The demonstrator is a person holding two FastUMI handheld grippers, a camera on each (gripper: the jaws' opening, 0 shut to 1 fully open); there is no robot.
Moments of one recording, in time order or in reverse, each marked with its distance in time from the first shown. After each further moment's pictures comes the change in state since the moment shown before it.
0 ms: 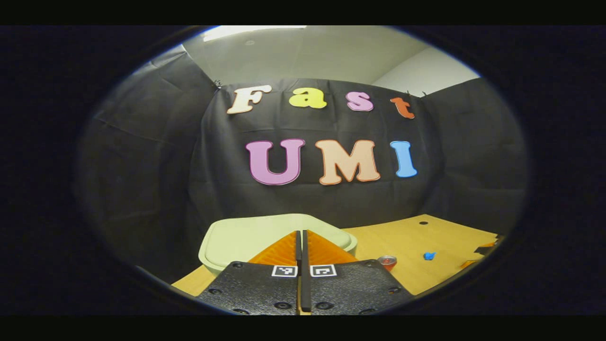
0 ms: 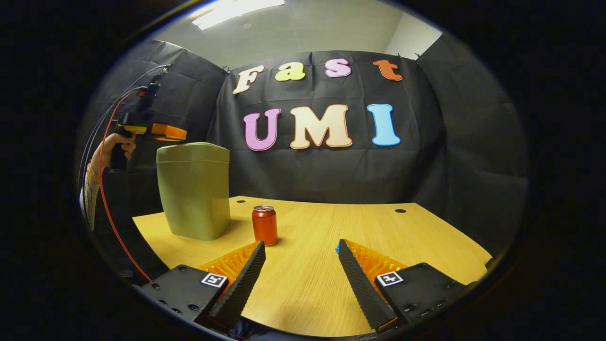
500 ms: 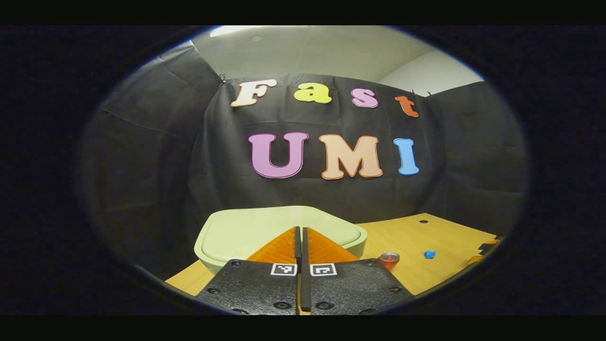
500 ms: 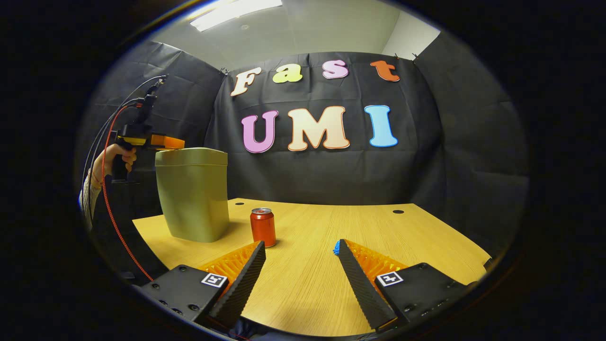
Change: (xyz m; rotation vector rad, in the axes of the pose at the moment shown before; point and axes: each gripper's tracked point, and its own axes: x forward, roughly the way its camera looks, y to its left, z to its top) left arm 0.001 0.003 -0.012 -0.023 0.000 -0.009; right arm -0.002 -0.001 0.001 0.005 -0.007 -0.001
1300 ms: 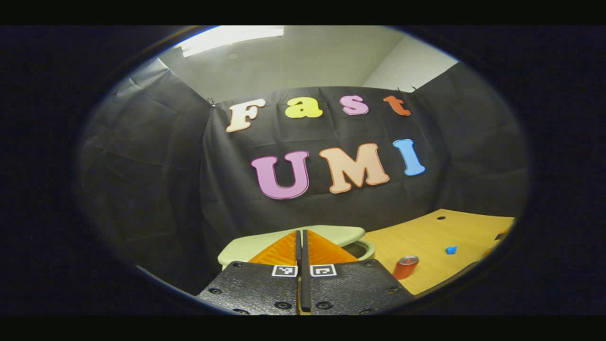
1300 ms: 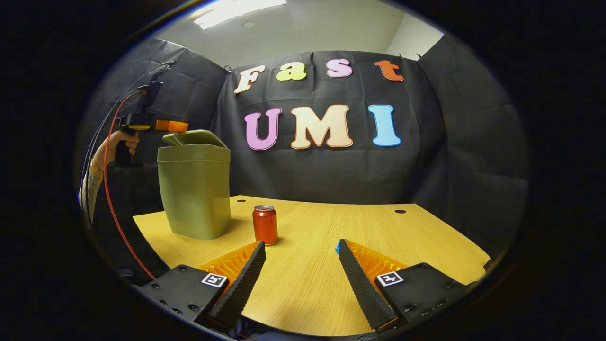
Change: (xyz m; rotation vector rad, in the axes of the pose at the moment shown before) left arm -0.009 0.006 0.056 0.187 -0.133 0.062; right arm 0.002 0.003 -0.002 -0.020 0.002 0.006
